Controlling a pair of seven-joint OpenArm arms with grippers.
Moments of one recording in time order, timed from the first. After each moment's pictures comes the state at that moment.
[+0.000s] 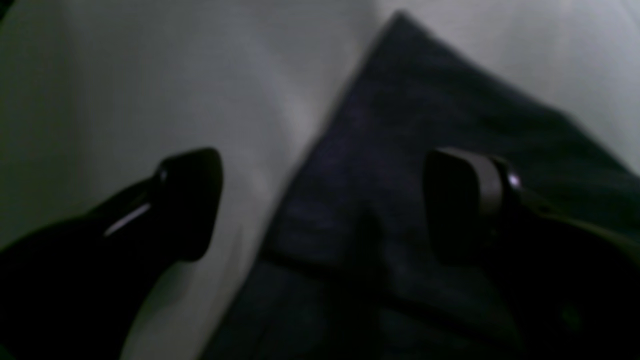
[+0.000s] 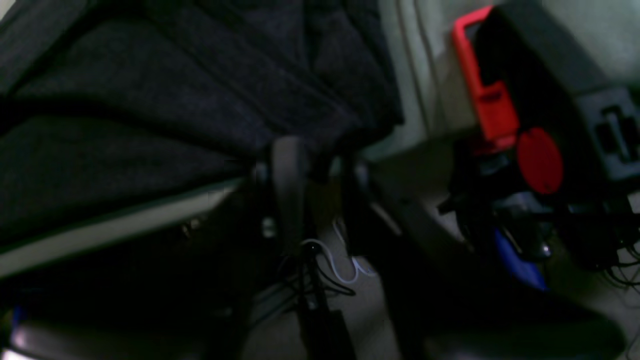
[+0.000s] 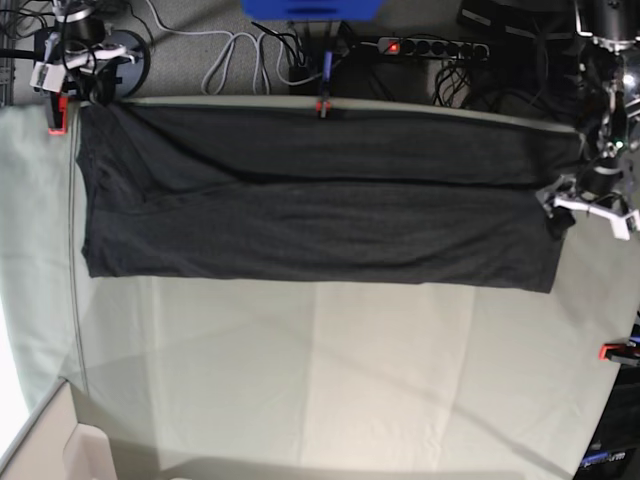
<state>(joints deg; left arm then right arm) 11.3 -26.2 -10.0 71.9 -40.0 0.5 15.4 -32.8 -3.1 44.7 77.8 13.3 39.0 -3.4</state>
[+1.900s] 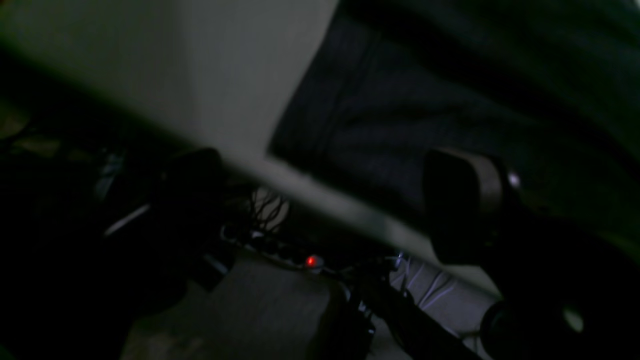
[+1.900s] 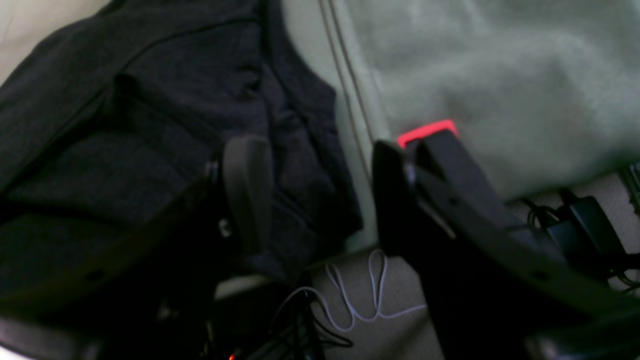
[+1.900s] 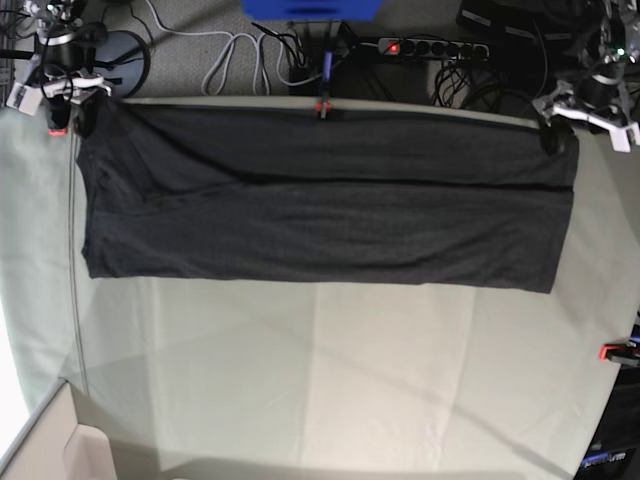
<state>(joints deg) 30.3 -20.5 -21.9 78.8 -39.2 -11.7 15.3 -26.3 -3.1 50.5 77.8 13.2 39.0 -3.9</state>
